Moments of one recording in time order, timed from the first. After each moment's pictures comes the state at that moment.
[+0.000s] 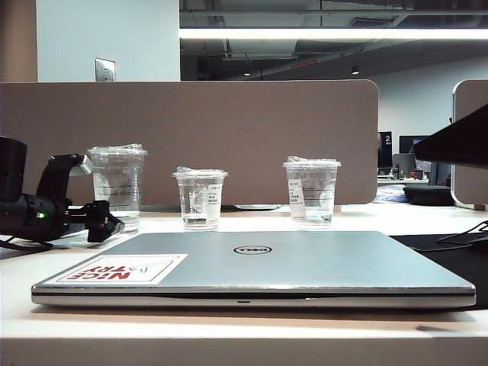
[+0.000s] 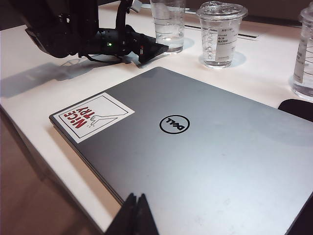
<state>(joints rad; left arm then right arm) 0.02 2.24 1.00 1.06 0.44 0.08 0.71 0.19 0.01 0.02 -0.03 0.04</state>
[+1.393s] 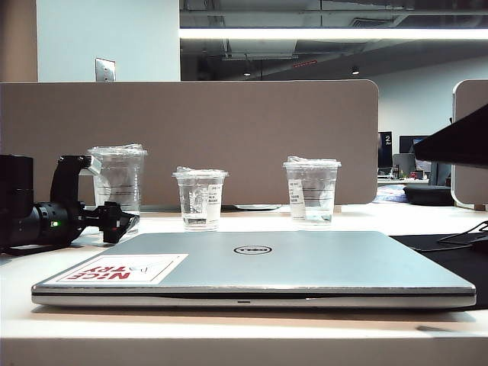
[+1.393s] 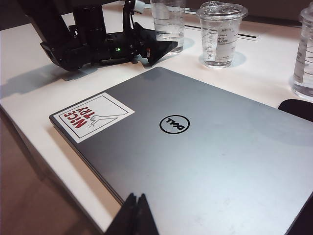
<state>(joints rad) 0.00 2.38 1.08 1.30 0.49 0.07 0.71 0.20 0.01 0.02 -0.03 0.04</state>
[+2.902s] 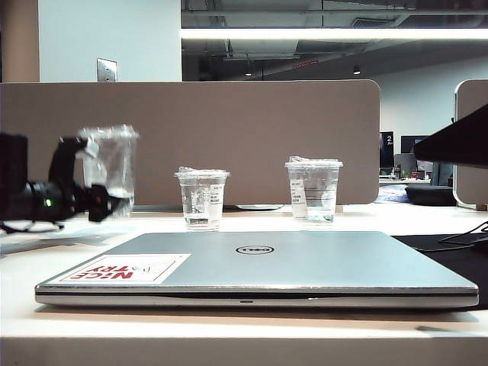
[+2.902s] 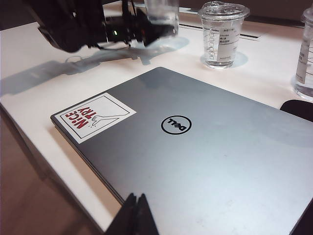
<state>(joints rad) 0.05 2.29 1.14 1.18 0.63 0.11 0.71 0.20 0.01 0.02 -0.03 0.04</state>
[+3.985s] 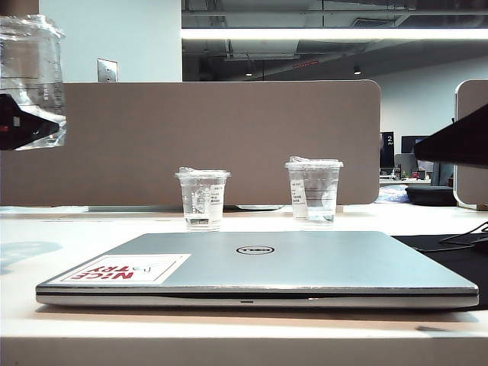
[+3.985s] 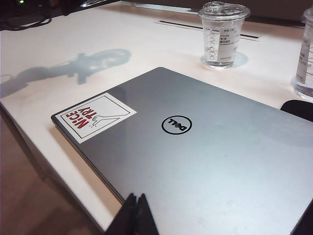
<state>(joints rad) 0.17 1.63 0.45 1.33 0.68 0.05 0.71 0.19 0.01 0.02 -0.03 0.04</state>
